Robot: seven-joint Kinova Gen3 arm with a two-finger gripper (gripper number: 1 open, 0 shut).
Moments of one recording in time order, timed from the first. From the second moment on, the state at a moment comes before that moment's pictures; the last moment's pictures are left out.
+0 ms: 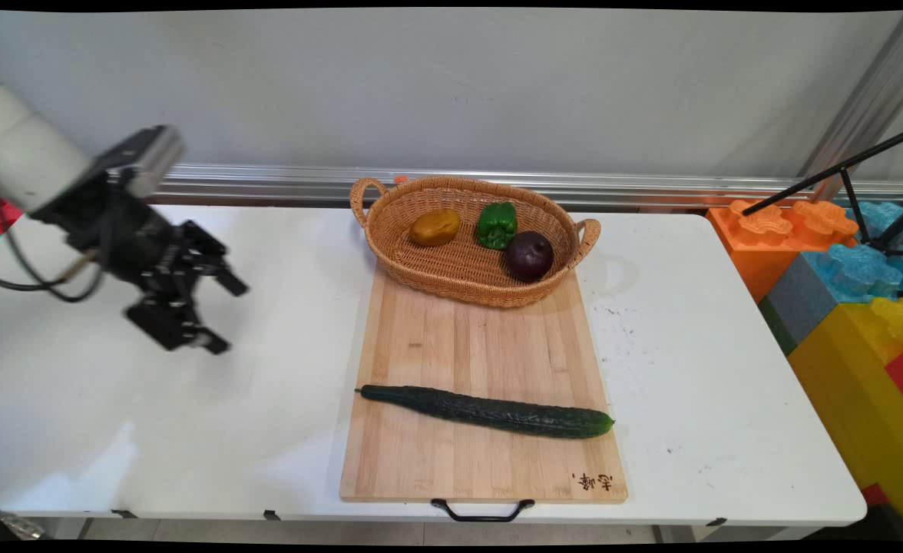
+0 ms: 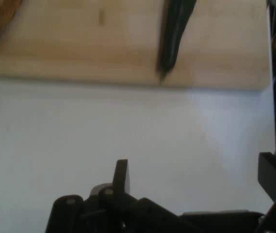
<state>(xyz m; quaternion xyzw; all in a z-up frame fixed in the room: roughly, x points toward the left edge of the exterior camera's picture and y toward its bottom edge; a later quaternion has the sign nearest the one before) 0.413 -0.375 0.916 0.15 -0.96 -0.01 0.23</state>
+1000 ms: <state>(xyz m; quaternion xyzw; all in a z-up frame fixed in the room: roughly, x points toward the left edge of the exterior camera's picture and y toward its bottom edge) 0.233 -0.414 0.838 0.07 -0.96 -0.05 0.27</state>
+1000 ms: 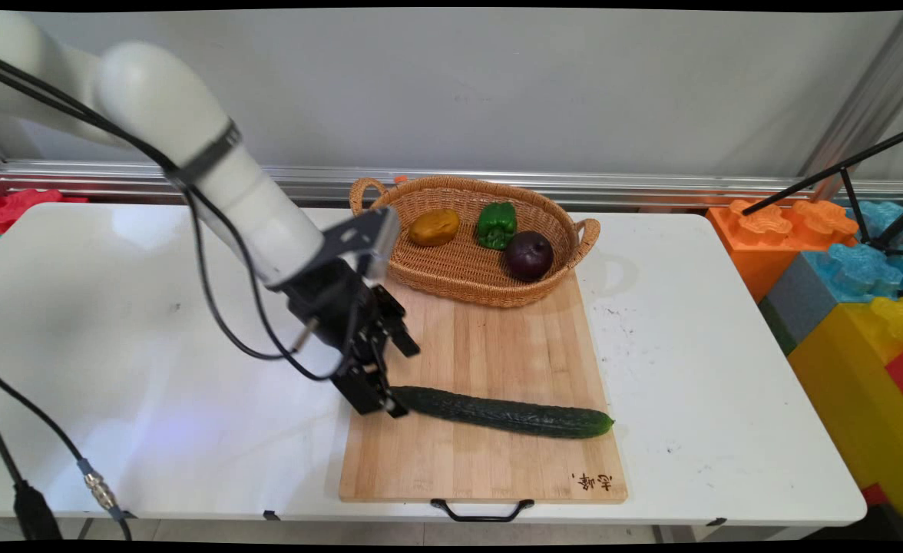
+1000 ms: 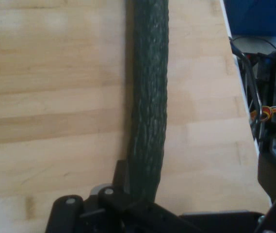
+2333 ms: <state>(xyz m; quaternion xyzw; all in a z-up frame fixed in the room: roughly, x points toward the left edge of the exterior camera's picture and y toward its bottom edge) 0.167 -0.421 0.762 0.03 -0.96 -0.01 0.27</state>
